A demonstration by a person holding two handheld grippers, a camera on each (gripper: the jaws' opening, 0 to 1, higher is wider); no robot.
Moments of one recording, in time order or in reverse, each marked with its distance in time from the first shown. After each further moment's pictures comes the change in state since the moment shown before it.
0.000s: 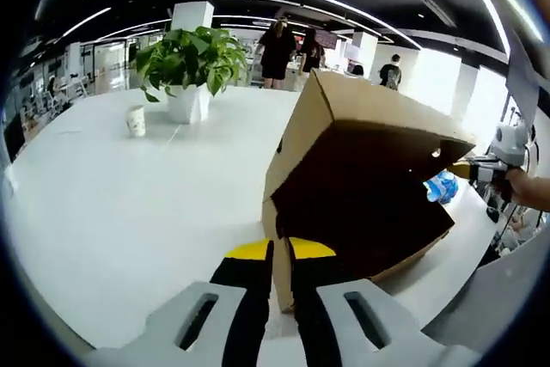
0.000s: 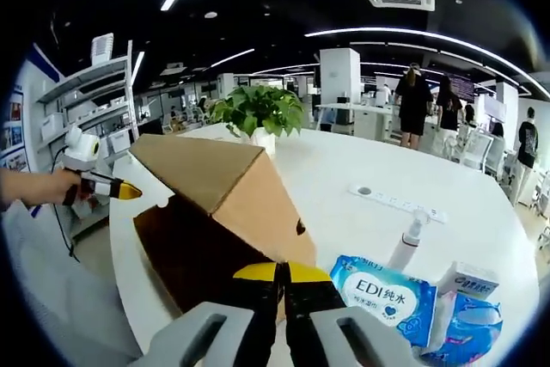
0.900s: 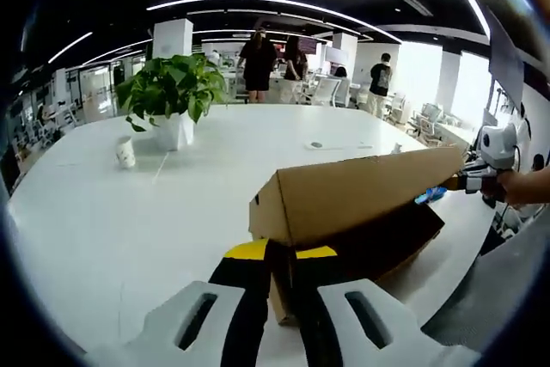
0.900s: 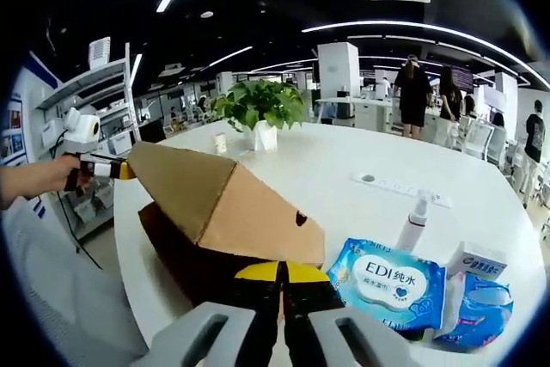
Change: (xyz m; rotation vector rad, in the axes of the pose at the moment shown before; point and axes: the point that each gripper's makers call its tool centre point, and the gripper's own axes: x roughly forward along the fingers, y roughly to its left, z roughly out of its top) left arm -0.001 -0.016 0.015 0.099 -0.019 -0.039; right arm -0.004 0.008 -0.021 0.035 0.023 0.021
